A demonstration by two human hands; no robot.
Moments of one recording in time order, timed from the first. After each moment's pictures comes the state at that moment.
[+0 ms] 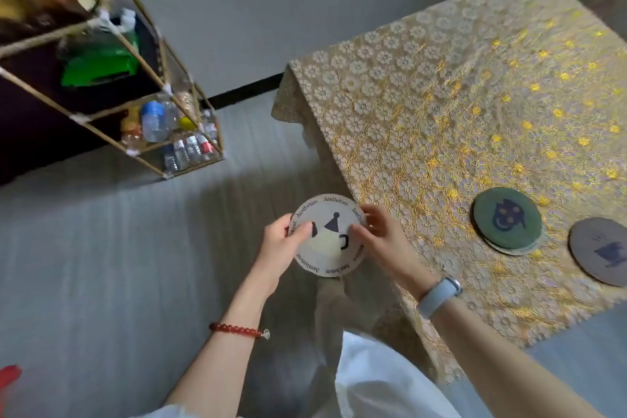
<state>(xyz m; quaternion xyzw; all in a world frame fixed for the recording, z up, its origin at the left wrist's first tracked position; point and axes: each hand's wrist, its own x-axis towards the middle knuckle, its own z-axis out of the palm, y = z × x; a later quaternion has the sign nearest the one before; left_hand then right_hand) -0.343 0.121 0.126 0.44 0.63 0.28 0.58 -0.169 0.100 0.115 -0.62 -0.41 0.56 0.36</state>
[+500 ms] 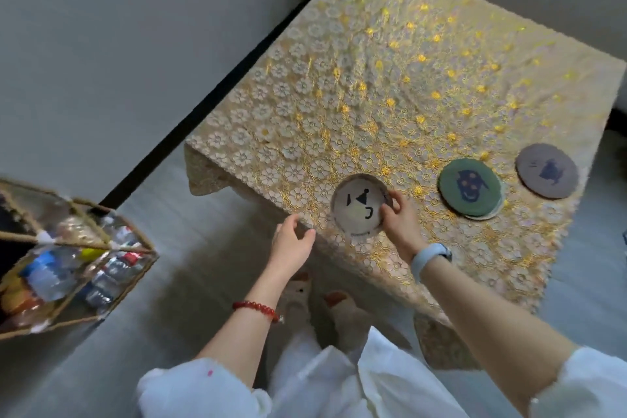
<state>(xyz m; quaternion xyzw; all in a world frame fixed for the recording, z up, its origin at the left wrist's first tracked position) -0.287 0.298 0.084 0.67 0.54 -0.06 0.50 -0.132 0.195 0.075 -0.80 -0.06 0.39 0.46</state>
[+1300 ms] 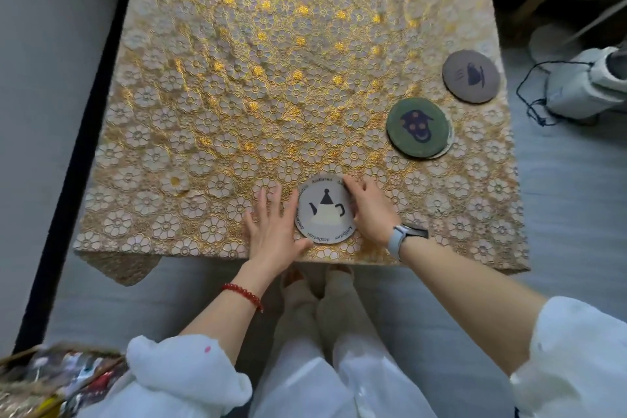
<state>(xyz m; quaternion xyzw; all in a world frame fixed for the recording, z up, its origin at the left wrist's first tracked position) -0.220 0.370 0.008 0.94 0.14 -0.24 0.20 -0.128 0.209 0.010 -0.93 -0.15 0.29 0.17</state>
